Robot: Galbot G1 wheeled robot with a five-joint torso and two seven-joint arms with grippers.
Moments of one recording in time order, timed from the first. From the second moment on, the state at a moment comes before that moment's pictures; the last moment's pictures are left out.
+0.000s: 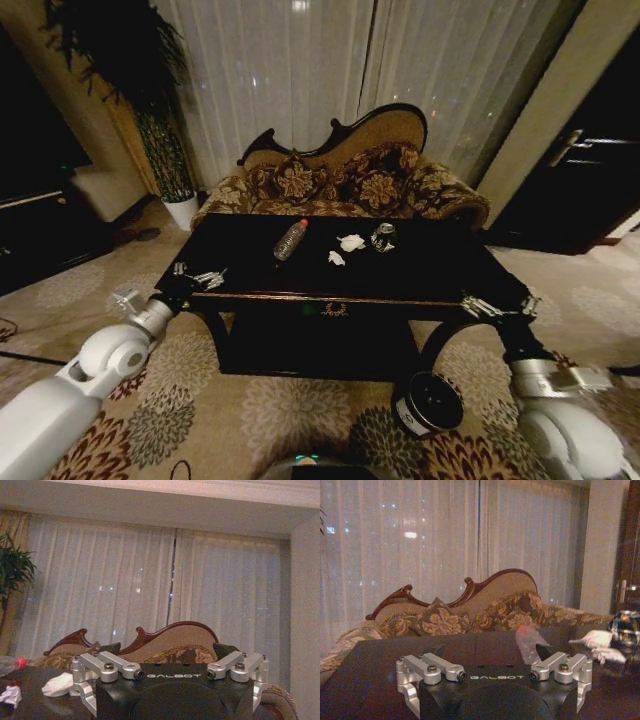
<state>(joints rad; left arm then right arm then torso) 1.30 -0.51 -0.54 -2.02 -1.02 0.00 0.02 -1.73 1.04 0.97 2.22 0.56 0.18 0.04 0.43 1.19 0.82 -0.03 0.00</state>
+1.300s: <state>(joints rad) 0.55 -0.55 0.18 -1.74 -1.11 0.06 0.07 -1.73 1.10 0.97 2.18 0.55 0.19 0.03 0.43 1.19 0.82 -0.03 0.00</state>
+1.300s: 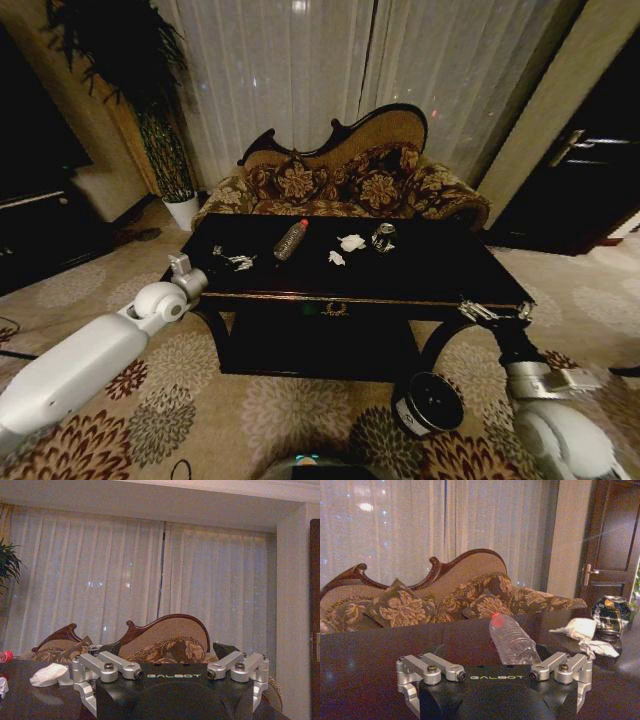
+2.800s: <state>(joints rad) 0.29 -0.78 0.45 -1.51 -1.03 0.02 0.09 -1.72 1.10 0.96 2.17 0.56 0.19 0.01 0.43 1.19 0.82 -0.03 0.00</state>
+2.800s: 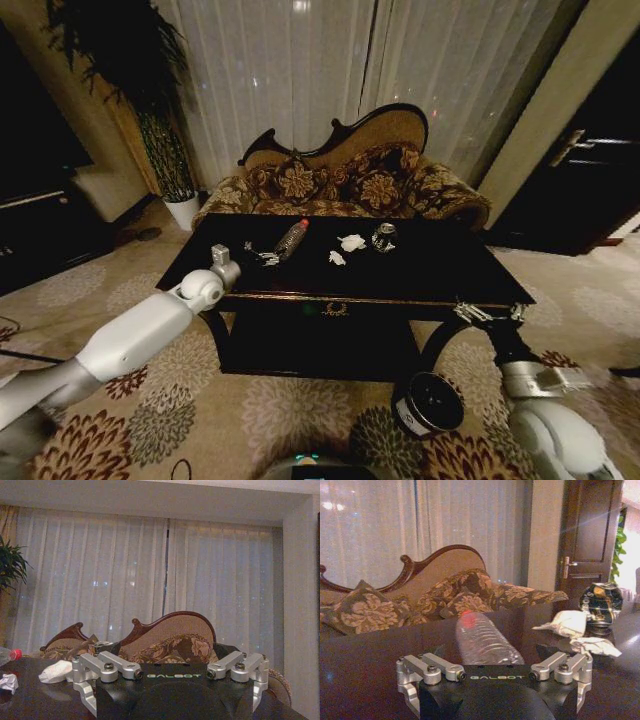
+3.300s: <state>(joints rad) 0.29 -0.87 0.46 -1.44 -0.96 0.00 0.09 -1.72 1.07 0.97 2.15 0.57 0.20 0.01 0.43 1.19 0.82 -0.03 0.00</state>
